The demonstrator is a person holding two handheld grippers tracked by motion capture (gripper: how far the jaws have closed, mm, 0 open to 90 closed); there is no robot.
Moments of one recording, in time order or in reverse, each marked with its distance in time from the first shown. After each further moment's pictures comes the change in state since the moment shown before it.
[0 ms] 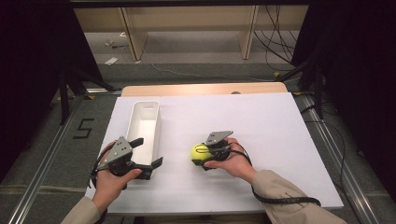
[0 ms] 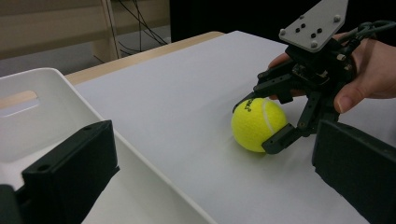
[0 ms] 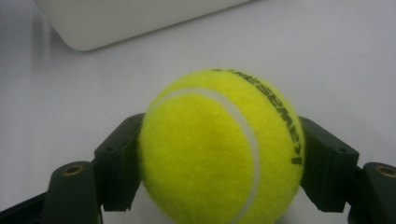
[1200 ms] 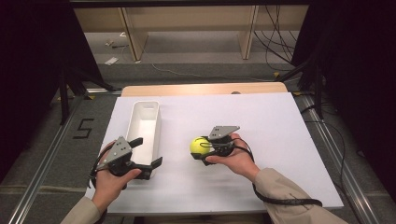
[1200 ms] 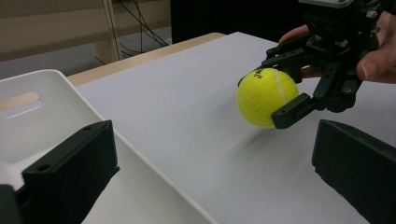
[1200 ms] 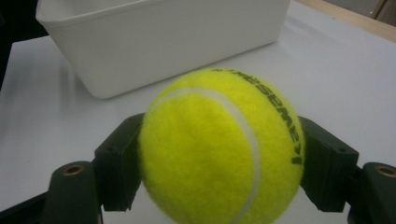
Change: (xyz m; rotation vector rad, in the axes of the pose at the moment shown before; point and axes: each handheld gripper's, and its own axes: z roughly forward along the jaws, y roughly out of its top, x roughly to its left) left arm 0.000 0.000 -0.001 -0.005 0.005 -0.002; right arm 0.003 0.020 -0.023 -0.115 0.000 0.008
